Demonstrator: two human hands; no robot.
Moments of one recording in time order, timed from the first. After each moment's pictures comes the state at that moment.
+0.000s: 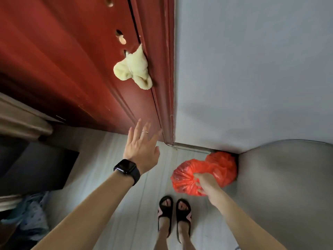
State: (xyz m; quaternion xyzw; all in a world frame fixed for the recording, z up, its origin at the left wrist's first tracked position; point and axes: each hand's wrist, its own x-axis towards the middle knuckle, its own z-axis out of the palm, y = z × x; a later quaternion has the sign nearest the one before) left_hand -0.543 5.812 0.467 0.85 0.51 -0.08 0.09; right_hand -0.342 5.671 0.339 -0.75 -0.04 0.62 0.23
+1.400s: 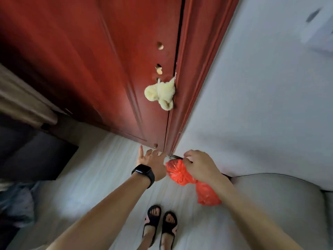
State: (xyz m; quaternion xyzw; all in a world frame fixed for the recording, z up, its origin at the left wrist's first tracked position) left_hand -0.537 5.821 0.486 0.77 0.54 -0.25 0.23; right_hand -0.358 5.789 0.491 -0.73 -0.58 0.35 0.03
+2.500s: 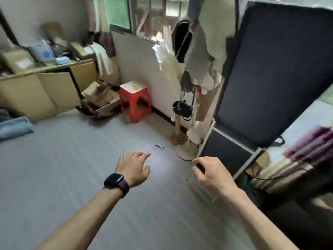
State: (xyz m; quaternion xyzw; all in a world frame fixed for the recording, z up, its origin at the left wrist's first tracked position) left_hand -0.898 4.991 0.709 -0.06 1.00 0.07 0.04; right_hand -0.944 5.266 0.733 0.18 -0.97 0.17 -0.06
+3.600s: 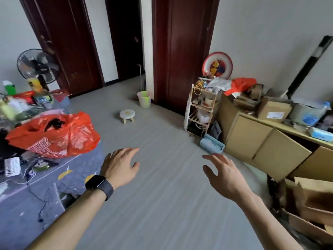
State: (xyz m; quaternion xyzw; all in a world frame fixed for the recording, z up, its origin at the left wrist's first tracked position) left_hand -0.787 4.314 0.770 -0.71 0.68 0.04 -0.15; right_hand -1.127 4.300 0.787 0.78 -0.59 0.17 -0.10
